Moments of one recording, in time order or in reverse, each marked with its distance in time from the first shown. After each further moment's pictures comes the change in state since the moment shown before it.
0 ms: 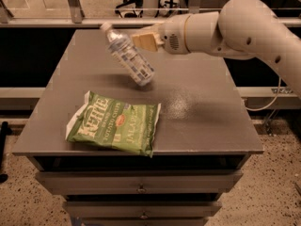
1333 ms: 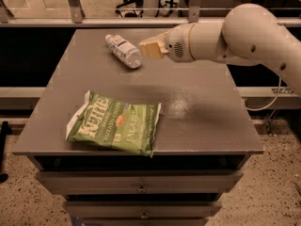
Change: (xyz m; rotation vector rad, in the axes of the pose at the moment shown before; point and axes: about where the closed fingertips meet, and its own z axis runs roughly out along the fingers) arm 0.029 -0.003 -0.014 0.030 0.059 0.034
